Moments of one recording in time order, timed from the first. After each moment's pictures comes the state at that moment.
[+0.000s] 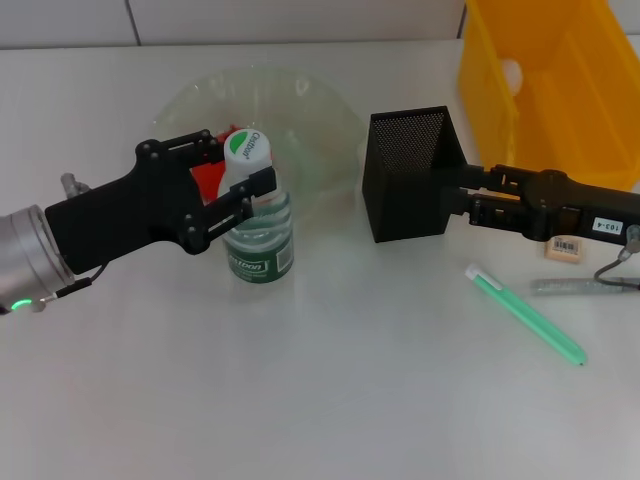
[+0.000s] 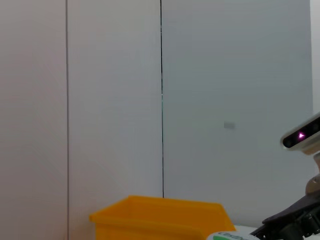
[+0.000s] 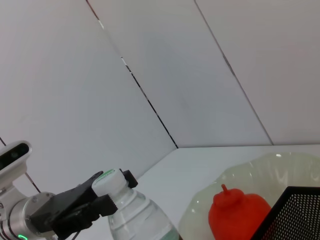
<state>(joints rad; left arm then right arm) -0.41 -2.07 0.94 0.48 1.47 1.56 -0.90 0.53 2.08 -0.48 -0.53 -2.03 -1.63 1.51</state>
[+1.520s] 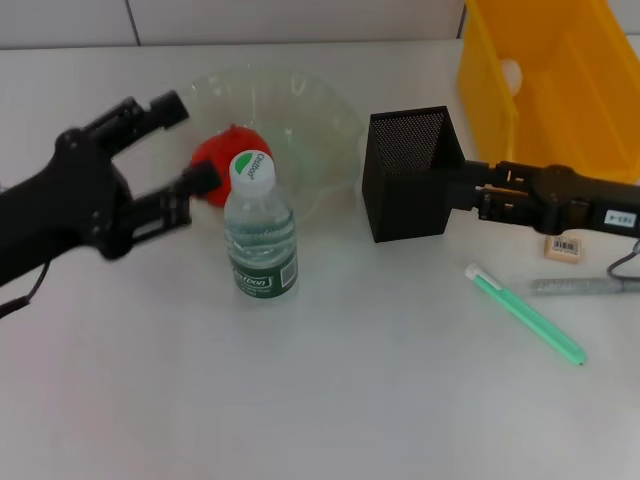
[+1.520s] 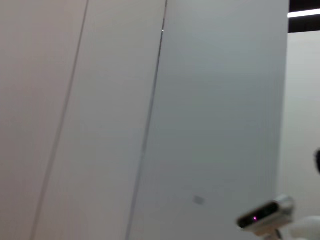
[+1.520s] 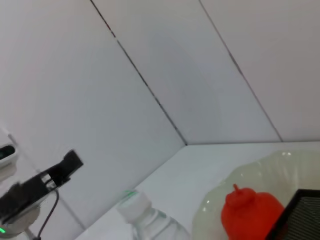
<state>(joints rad) -0.34 -2.03 0.88 0.53 1.39 1.83 -1.08 0.53 2.06 -0.48 -0.58 -2.03 -1.68 1.58</state>
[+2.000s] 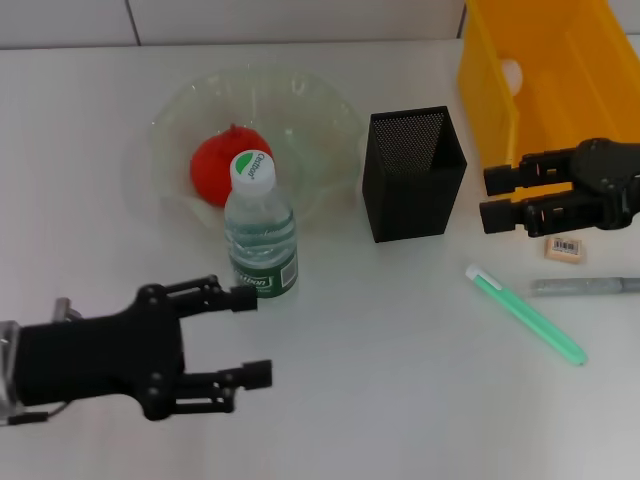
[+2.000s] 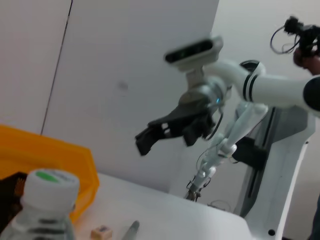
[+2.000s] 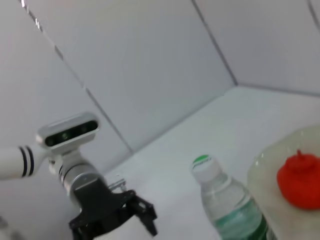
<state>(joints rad) -0.32 -2.05 0.89 0.59 1.78 1.87 -1.17 0.56 2.04 -0.67 -1.06 -2.04 -1.96 1.97</state>
